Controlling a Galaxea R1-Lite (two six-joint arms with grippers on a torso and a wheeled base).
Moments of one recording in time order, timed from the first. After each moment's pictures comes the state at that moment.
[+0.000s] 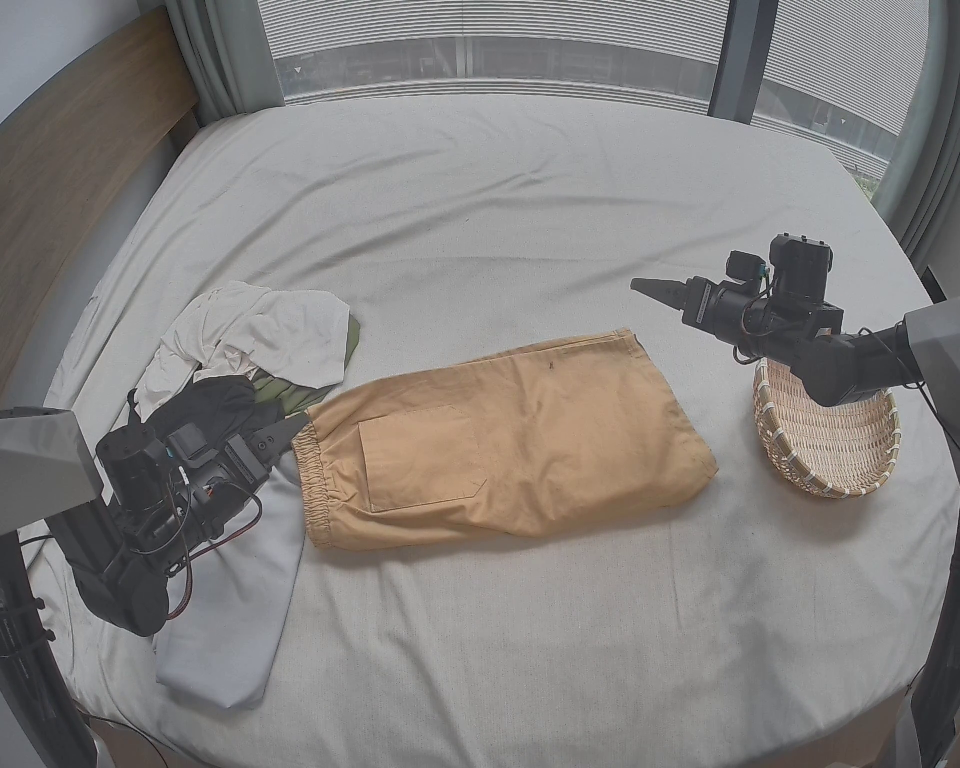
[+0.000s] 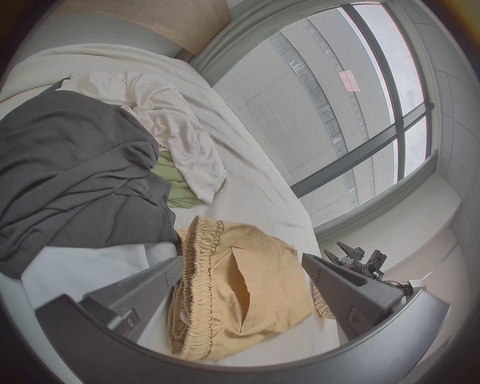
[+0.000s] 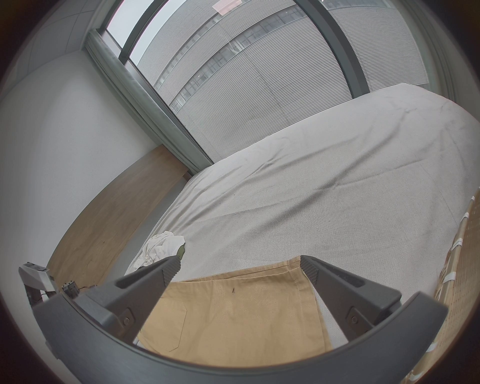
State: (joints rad) left arm -0.08 2.10 -0.48 -1.55 -0.37 -0.78; right arm 0.16 2.16 -1.52 -0.53 0.43 0.35
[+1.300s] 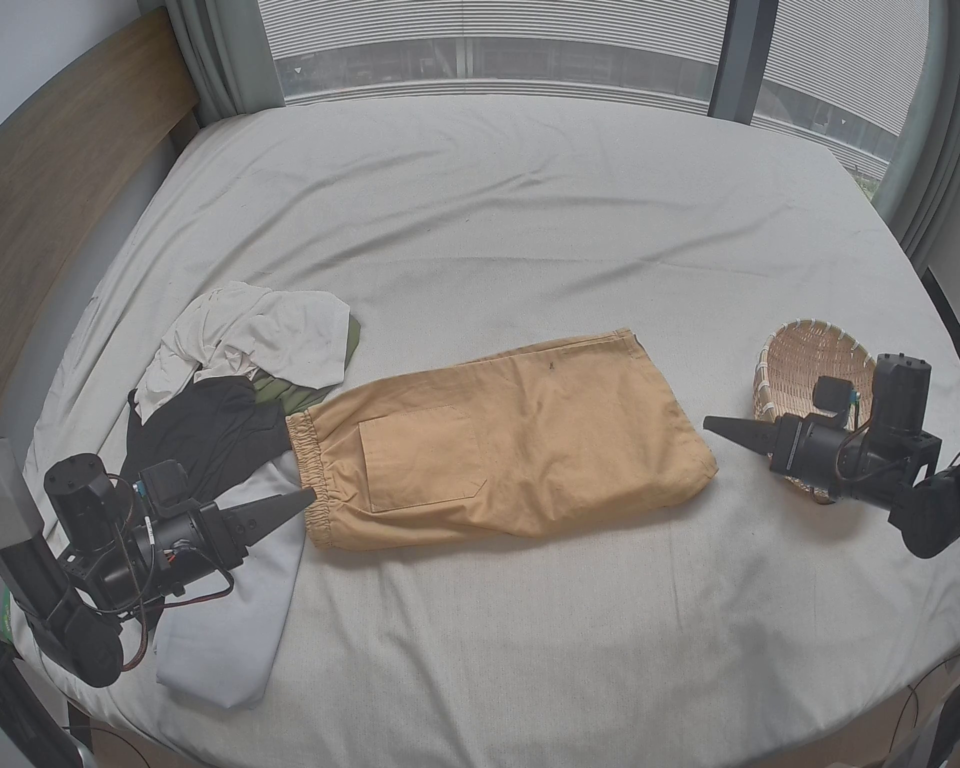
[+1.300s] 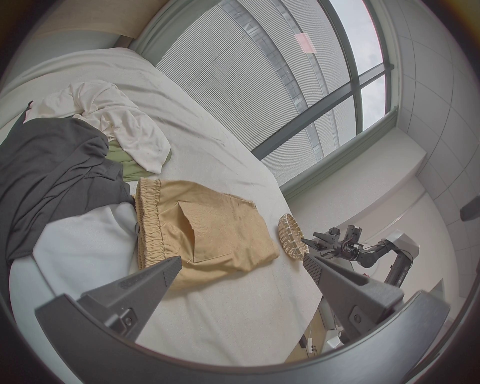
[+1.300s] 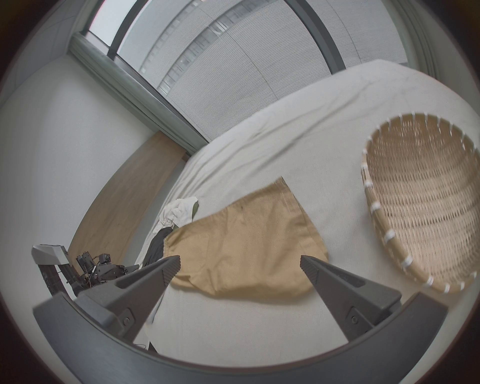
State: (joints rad) left arm -0.08 1.89 -0.20 -1.55 -0.69 -0.53; right arm 0.11 1.77 -0.59 -0.84 0.49 0.37
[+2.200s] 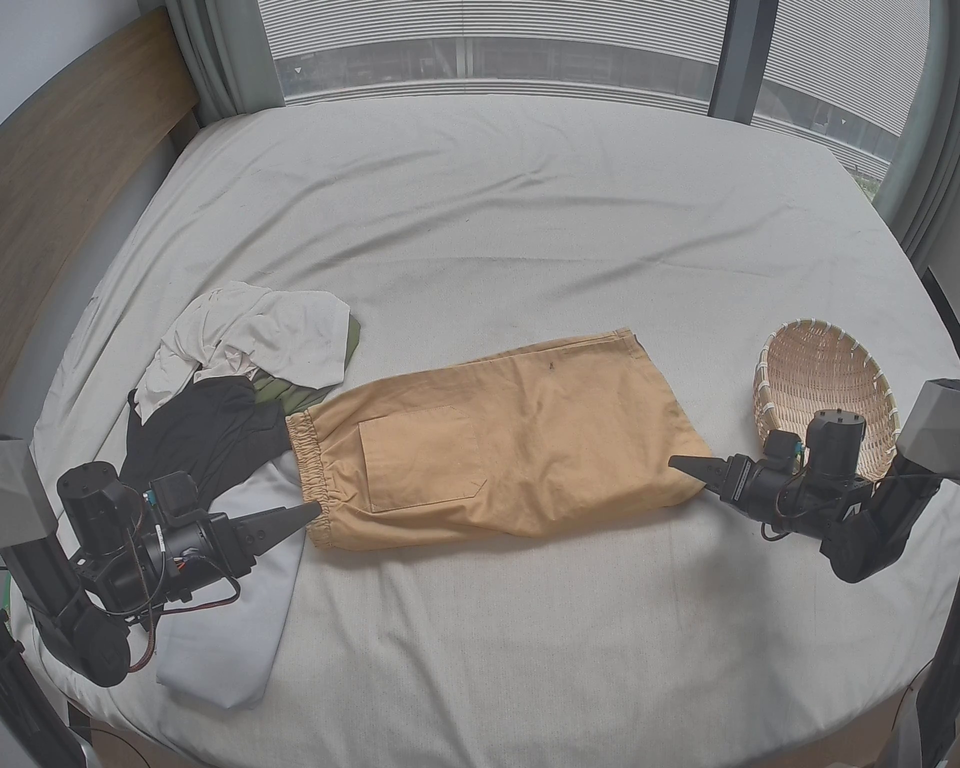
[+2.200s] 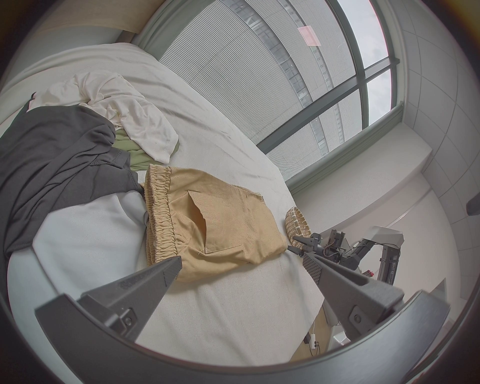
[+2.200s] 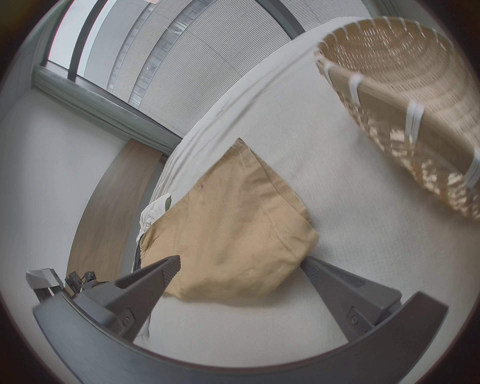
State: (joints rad) left arm -0.07 1.94 -0.20 -1.55 -0.69 -0.51; right arm 0.10 2.15 -0.63 -1.15 0.48 0.56
